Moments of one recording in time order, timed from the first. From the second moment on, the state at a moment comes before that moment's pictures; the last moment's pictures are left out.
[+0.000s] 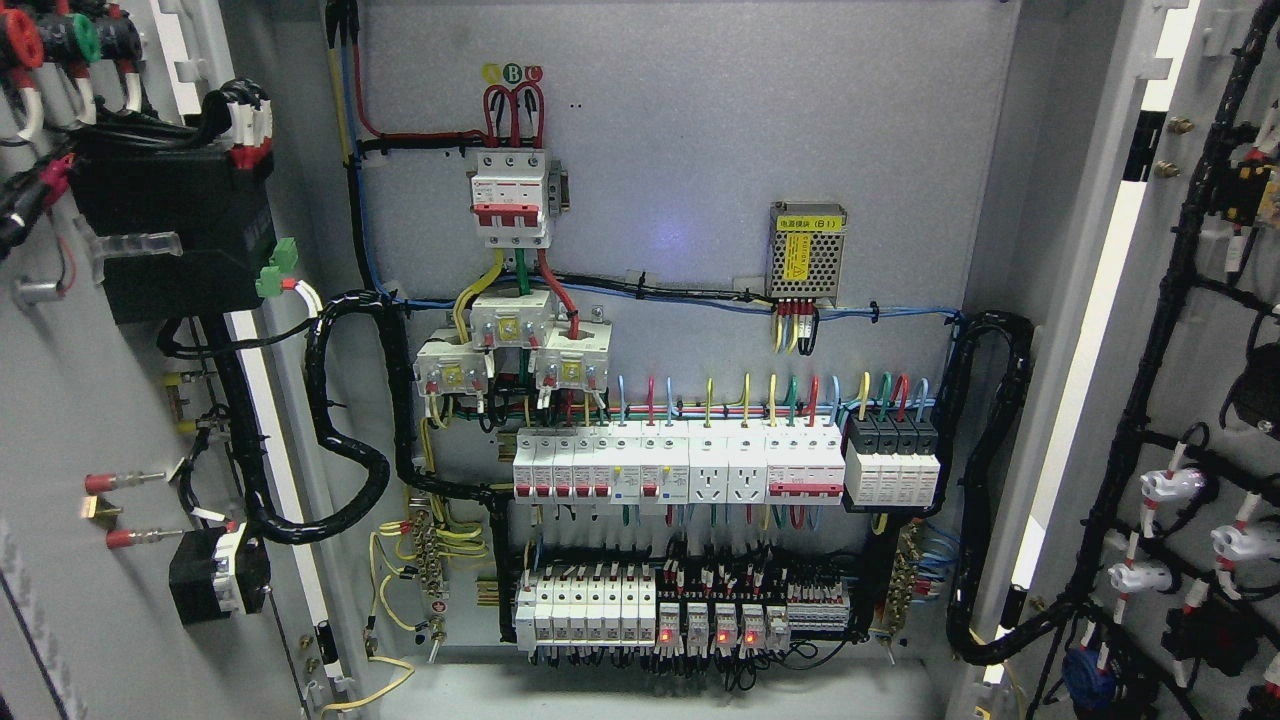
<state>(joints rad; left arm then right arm) 0.01 -0.10 0.00 0.06 0.08 -0.24 -0.14 -0.61 0.12 0.73 -1.68 -0.54 0.38 0.68</state>
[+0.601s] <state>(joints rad) 0.04 -0.10 -0.04 0.00 0.07 -0.23 -0.14 -0.55 0.10 0.65 -1.66 -0.54 0.38 0.67</state>
